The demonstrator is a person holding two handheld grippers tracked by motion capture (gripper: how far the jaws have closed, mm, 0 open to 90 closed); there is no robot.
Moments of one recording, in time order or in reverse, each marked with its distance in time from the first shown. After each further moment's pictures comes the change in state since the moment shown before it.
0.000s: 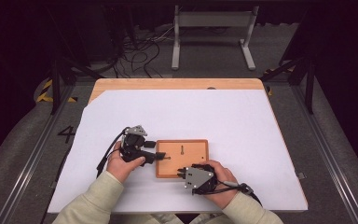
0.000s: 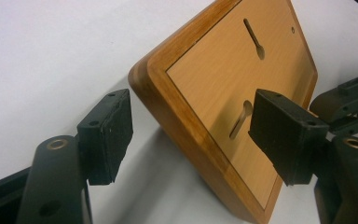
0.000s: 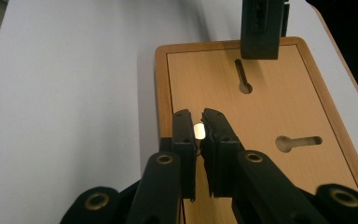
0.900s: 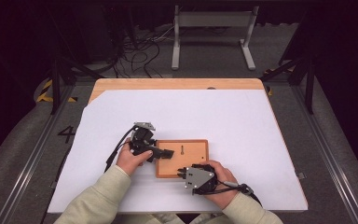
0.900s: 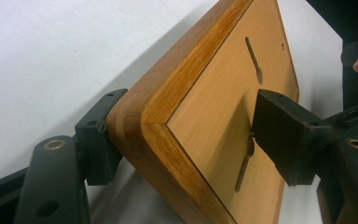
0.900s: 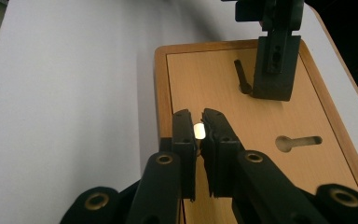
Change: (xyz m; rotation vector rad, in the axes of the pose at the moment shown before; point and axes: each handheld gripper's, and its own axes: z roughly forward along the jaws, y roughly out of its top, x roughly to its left) left arm 0.016 0.011 0.024 0.028 -0.143 -0.039; right arm 0.001 -0.001 0.000 -0.004 -0.003 0.003
